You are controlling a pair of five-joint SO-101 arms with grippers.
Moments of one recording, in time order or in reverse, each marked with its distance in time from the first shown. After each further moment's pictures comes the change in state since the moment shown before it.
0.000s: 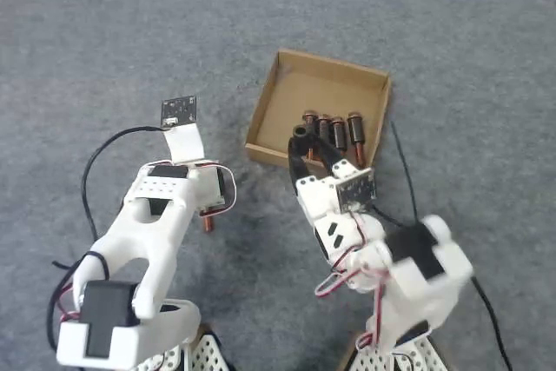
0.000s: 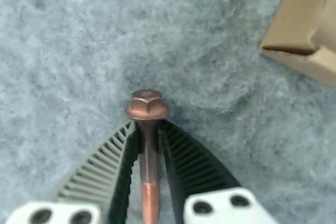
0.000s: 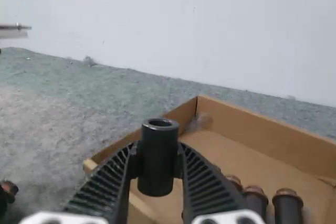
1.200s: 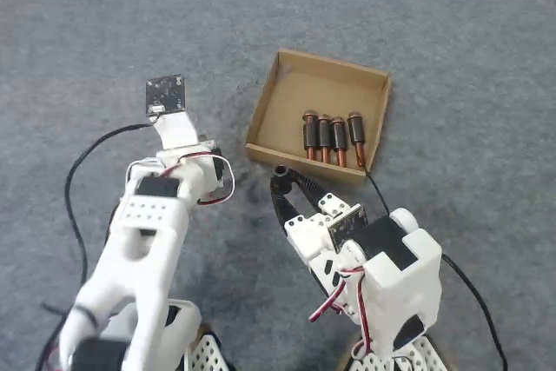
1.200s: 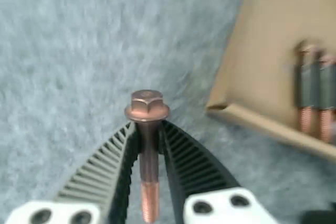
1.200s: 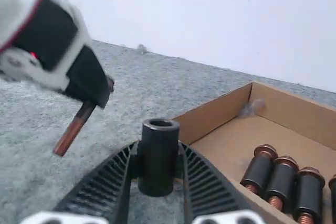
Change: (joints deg) left arm 1.0 -18.6 3.9 -5.3 0.0; right arm -9.6 5.0 10.4 -13.3 -0.1
